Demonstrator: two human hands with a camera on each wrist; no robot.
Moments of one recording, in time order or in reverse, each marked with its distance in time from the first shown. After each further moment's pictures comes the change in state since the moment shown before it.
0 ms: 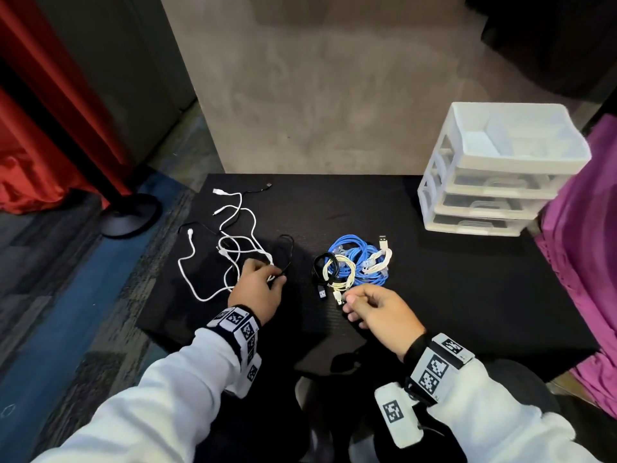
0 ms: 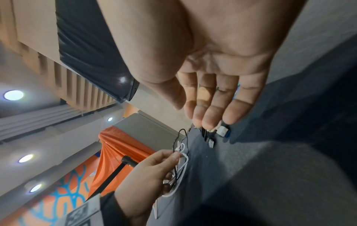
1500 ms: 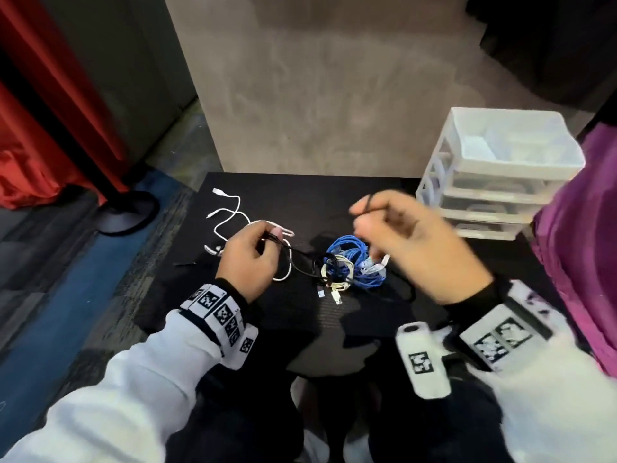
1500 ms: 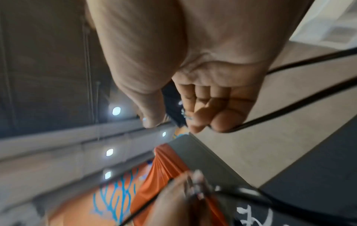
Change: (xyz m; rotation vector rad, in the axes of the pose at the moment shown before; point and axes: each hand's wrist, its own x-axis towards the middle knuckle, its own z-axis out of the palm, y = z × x) left_hand 0.001 0.057 -0.065 -0.425 0.166 0.327; right_hand -0.038 -0.151 -0.037 -0.052 -0.008 -0.514
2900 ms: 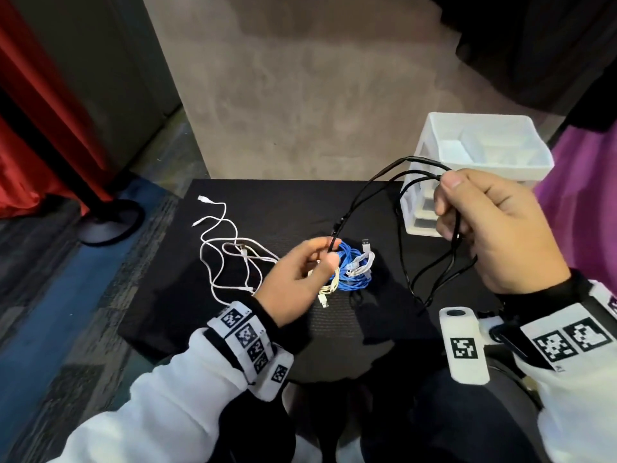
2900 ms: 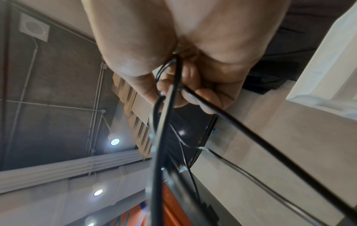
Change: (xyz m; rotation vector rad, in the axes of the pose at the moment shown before) left_hand -0.029 0.051 0.055 -0.372 -0.384 -0.092; right_hand -0.020 -0.020 -0.072 0.005 0.273 -0.130
